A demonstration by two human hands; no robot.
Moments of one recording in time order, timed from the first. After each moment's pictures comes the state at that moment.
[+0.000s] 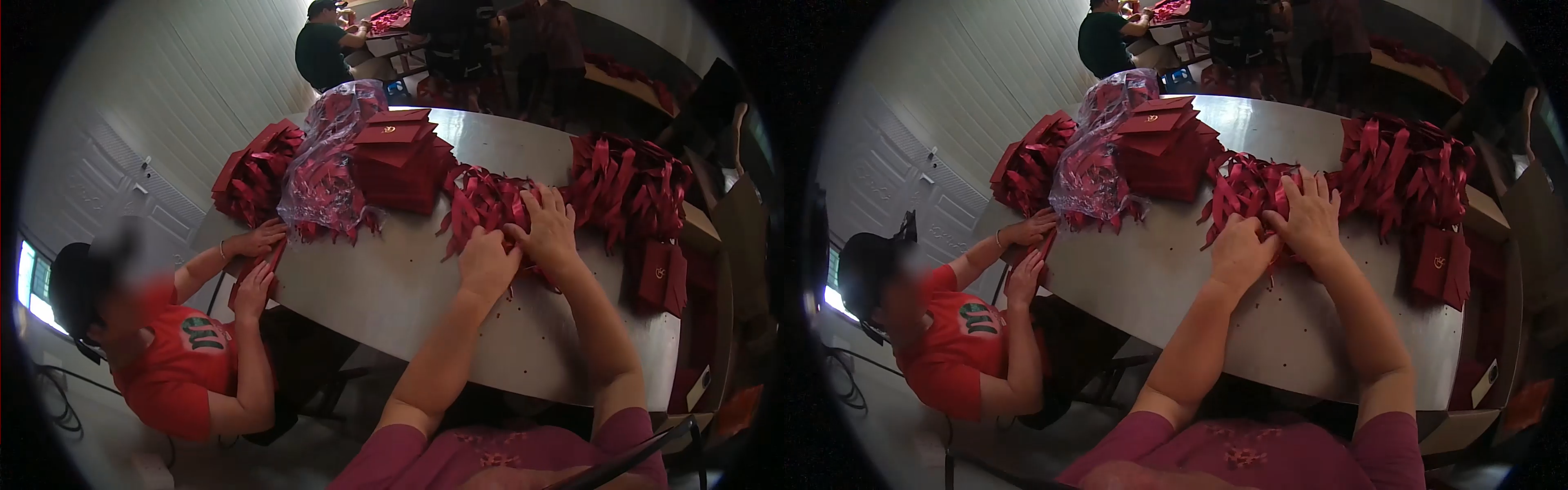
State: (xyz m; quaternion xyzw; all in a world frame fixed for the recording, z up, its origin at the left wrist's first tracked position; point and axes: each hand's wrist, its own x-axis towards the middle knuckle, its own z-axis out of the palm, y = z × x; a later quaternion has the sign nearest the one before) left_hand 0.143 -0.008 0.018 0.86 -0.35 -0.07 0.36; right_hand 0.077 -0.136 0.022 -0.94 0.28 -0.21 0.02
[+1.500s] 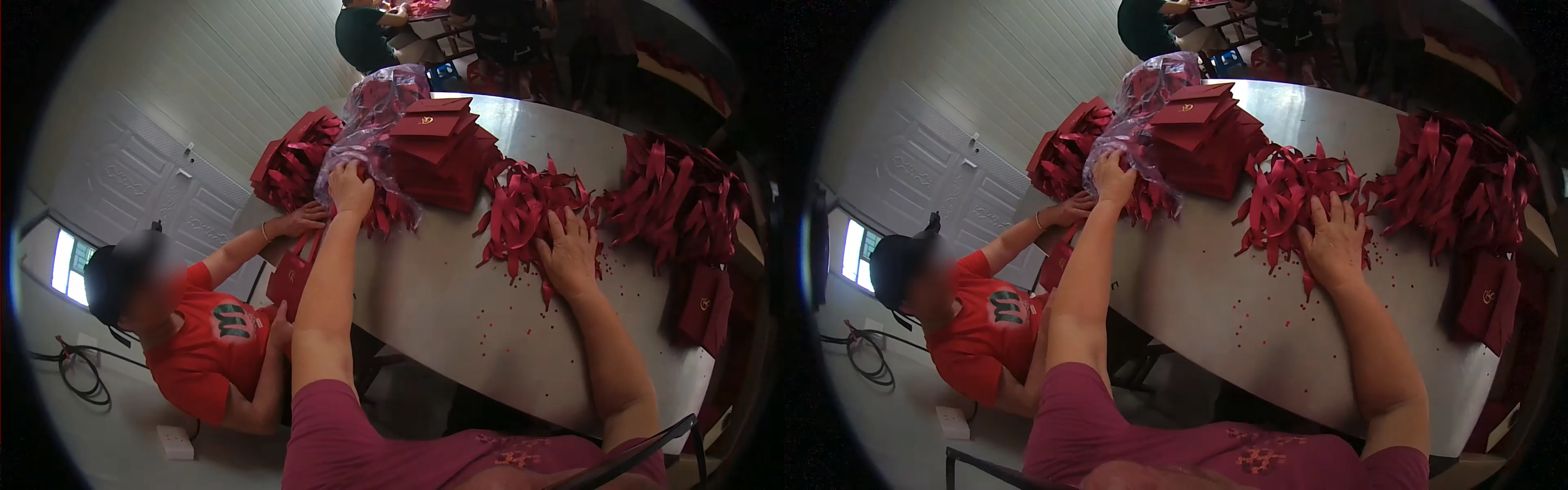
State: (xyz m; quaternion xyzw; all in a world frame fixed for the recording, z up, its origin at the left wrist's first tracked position) left_hand 0.473 0.113 -0.005 0.87 -0.32 0.27 0.24; right_hand 0.098 -0.134 -0.043 -0.94 0.27 -0.20 0.09
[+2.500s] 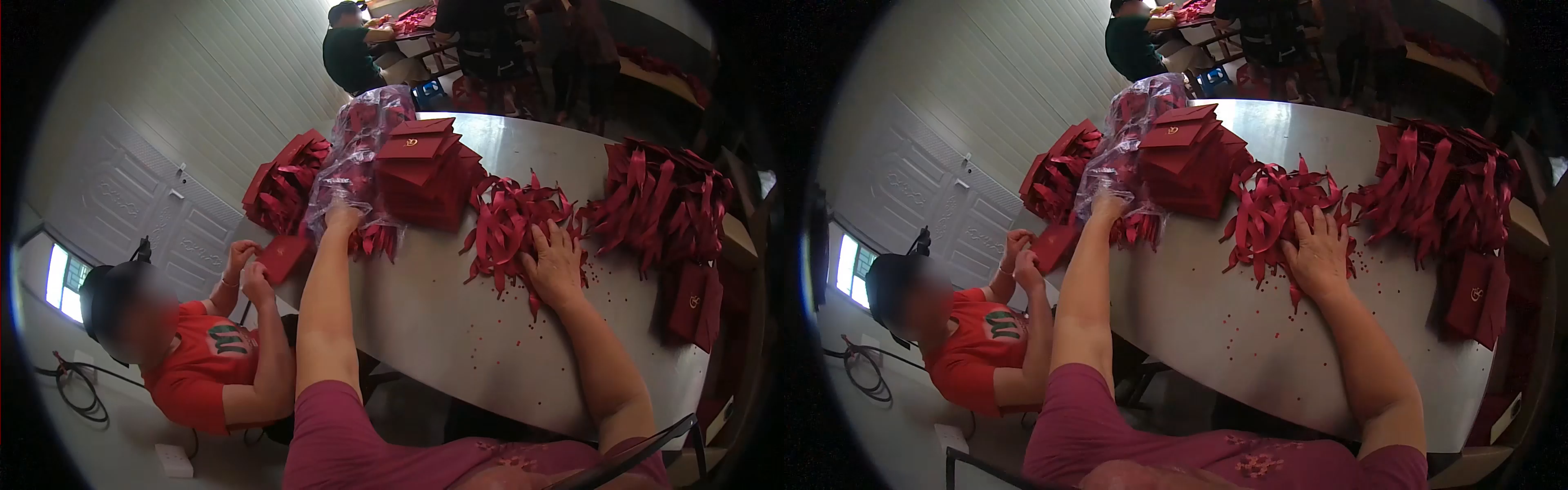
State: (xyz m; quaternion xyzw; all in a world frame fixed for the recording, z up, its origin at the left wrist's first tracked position) left_hand 0.525 0.125 -0.032 0.98 -0.13 0.02 0.14; right_hand 0.099 -0.135 -0.044 -0.94 0.27 -0.18 0.11
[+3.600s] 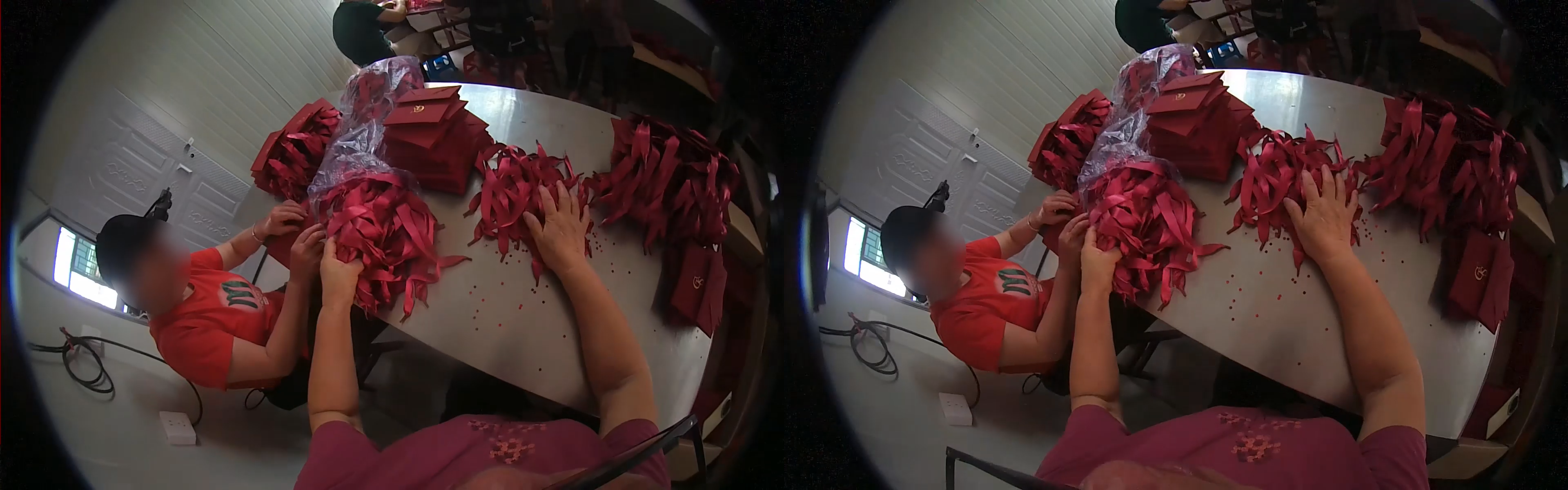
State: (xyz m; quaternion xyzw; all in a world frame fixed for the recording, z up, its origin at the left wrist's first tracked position) left_hand 0.281 0.220 -0.009 0.82 -0.17 0.03 0.55; right_hand 0.097 -0.136 -0.043 -0.92 0.29 -0.23 0.10
